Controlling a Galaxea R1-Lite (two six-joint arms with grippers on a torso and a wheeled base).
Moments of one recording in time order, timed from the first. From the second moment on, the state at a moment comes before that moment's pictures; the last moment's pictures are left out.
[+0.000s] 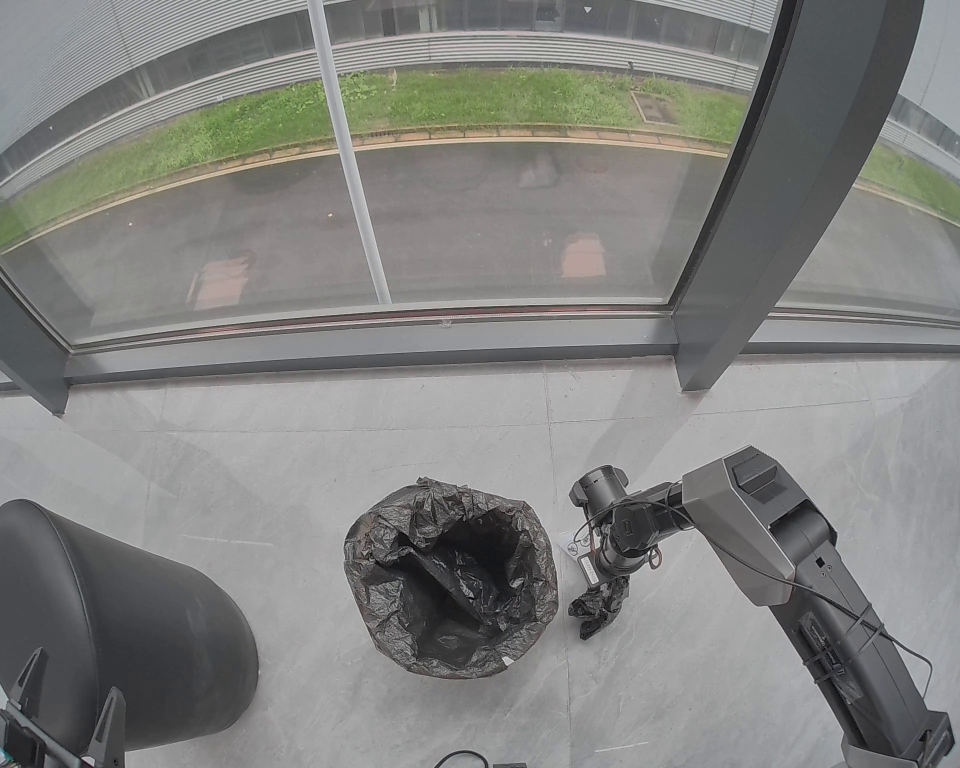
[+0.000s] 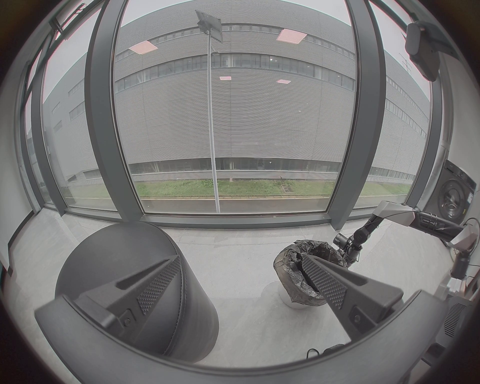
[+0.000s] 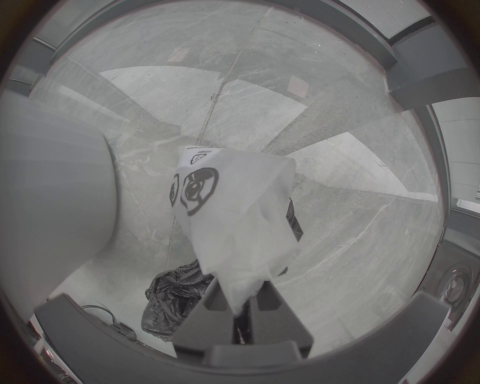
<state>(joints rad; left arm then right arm) 0.00 0.02 -0.02 -0.02 -0.02 -0.01 0.40 2.90 -2.00 0.28 -0.28 0.02</state>
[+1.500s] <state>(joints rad) 0.00 0.02 -0.02 -0.02 -0.02 -0.01 0.57 2.24 -2.00 0.41 -0.32 0.15</state>
